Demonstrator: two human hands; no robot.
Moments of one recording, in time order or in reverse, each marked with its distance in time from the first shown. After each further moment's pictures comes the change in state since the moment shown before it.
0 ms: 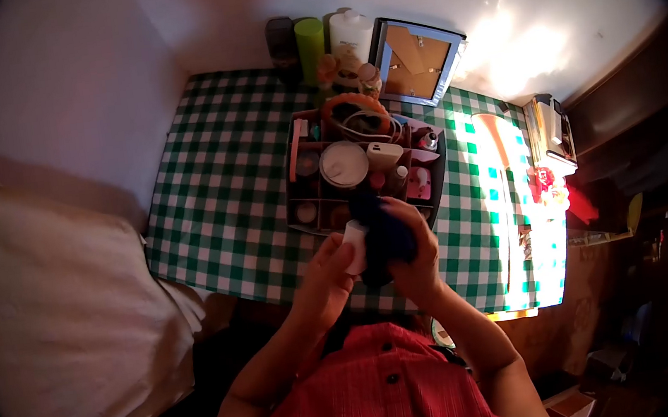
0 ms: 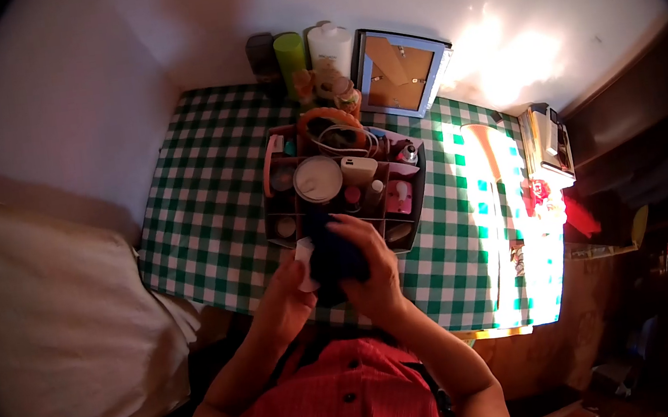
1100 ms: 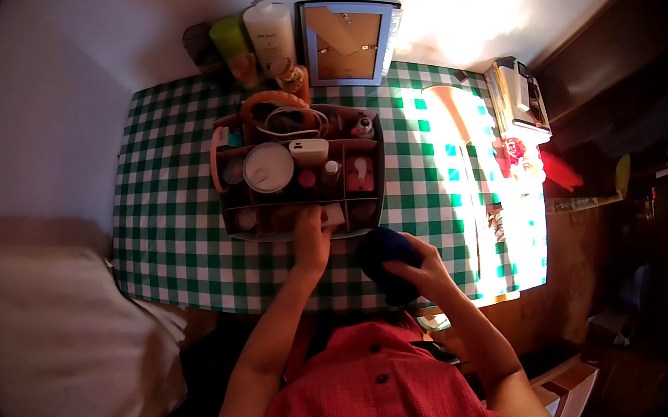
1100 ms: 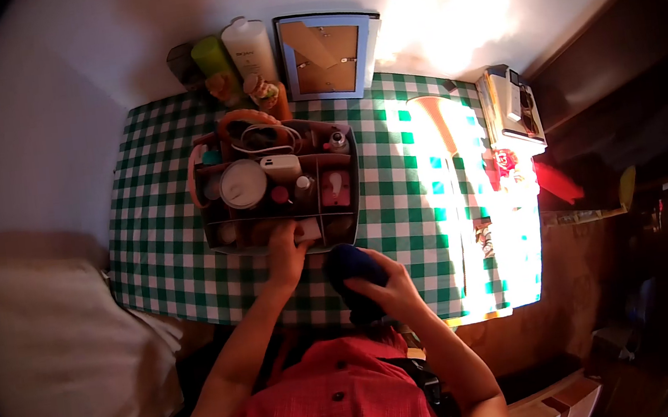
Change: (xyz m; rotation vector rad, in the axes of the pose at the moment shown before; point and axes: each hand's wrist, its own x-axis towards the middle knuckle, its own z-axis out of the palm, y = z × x) left_hand 0.128 -0.115 -0.056 1.630 0.204 0.546; right_hand -0.070 0.052 -0.108 0.271 -0.069 0.781
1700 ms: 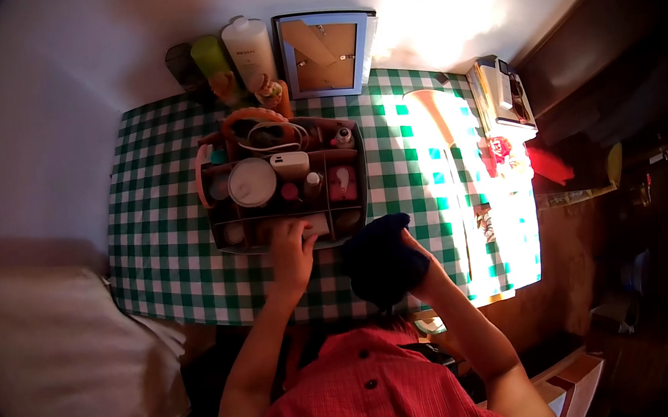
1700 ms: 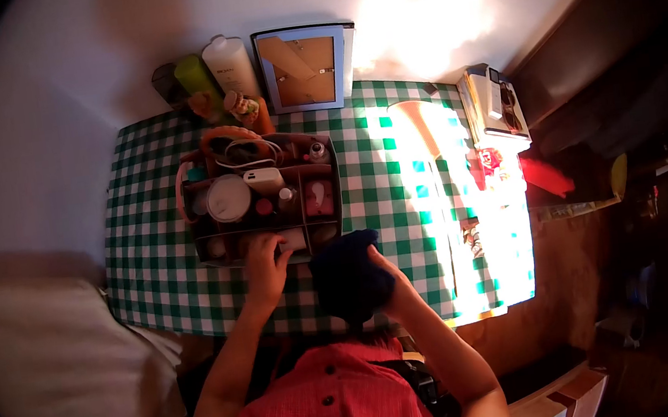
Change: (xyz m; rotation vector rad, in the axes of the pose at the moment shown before) left_hand -0.003 0.020 -0.033 0.069 -0.043 0.049; right_hand 0.015 0.037 -0.018 1.023 -0.111 0.353
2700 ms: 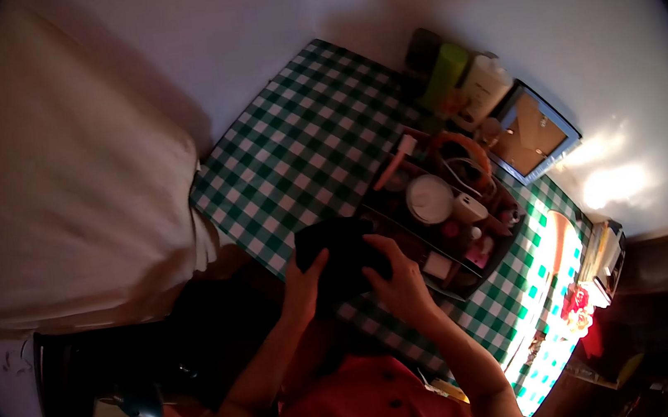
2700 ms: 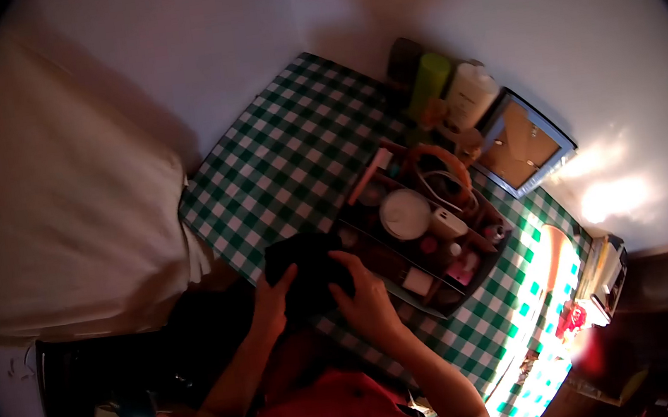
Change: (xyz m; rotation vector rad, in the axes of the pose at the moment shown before) left_hand -0.083 -0.038 -0.128 -1.113 0.636 -0.918; right_hand 0.089 0.093 0.175 -1.567 -0.485 -0.435
